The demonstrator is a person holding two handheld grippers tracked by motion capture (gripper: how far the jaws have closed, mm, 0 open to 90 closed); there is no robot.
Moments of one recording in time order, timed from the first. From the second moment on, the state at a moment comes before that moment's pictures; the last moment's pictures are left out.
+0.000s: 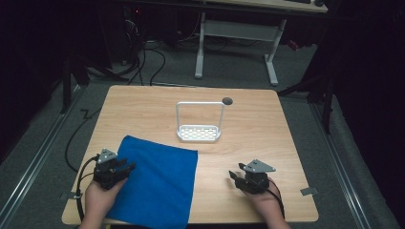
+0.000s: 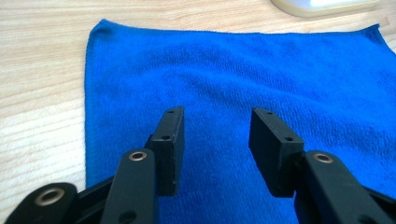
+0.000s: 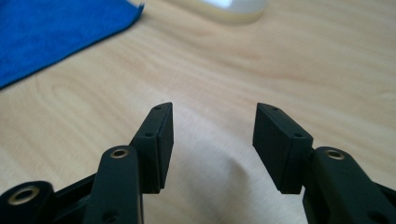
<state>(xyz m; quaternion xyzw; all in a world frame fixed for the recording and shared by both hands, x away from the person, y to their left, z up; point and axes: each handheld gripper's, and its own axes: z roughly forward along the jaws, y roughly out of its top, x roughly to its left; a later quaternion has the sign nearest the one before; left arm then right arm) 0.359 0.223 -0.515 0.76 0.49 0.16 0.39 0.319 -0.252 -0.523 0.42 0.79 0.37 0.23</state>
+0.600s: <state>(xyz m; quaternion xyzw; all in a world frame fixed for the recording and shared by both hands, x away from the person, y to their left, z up) 0.362 0.226 -0.519 0.76 0.49 0.18 0.38 0.318 -0.241 -0.520 0.40 0.79 0.39 0.24</state>
